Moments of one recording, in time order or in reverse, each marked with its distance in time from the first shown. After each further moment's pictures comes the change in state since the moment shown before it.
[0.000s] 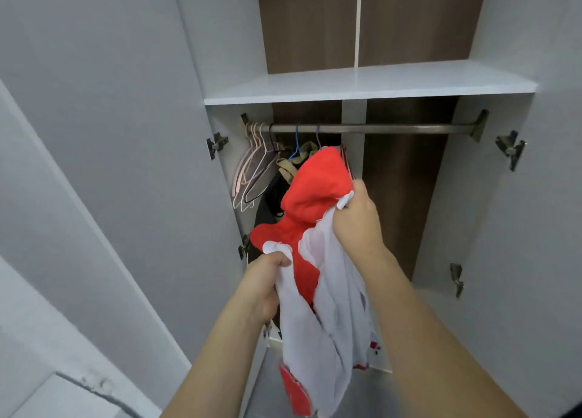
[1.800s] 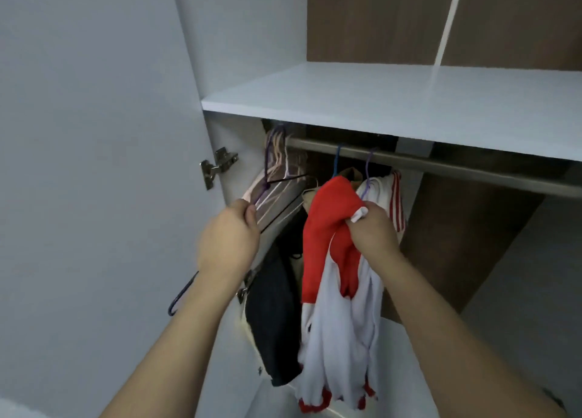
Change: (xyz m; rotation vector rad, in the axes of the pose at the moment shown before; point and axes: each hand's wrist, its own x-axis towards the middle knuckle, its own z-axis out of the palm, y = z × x) left_hand 0.217 0.167 -0.021 1.098 0.675 0.743; right_hand 0.256 0.053 0.148 -0.103 -0.199 -0.022
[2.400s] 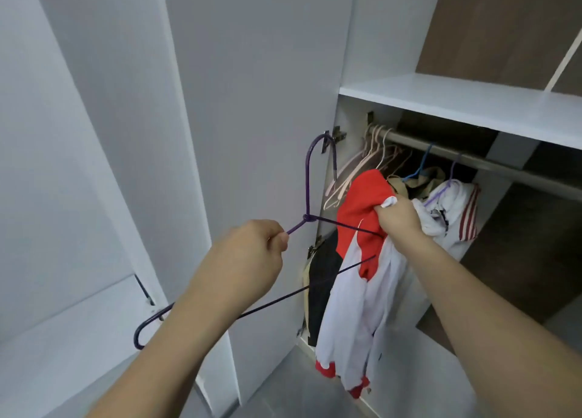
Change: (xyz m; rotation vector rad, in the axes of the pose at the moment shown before) left_hand -0.208 -0.040 -0.204 0.054 -0.157 -0.185; right_hand -0.116 -0.072 0.043 -0.078 -0.180 -0.083
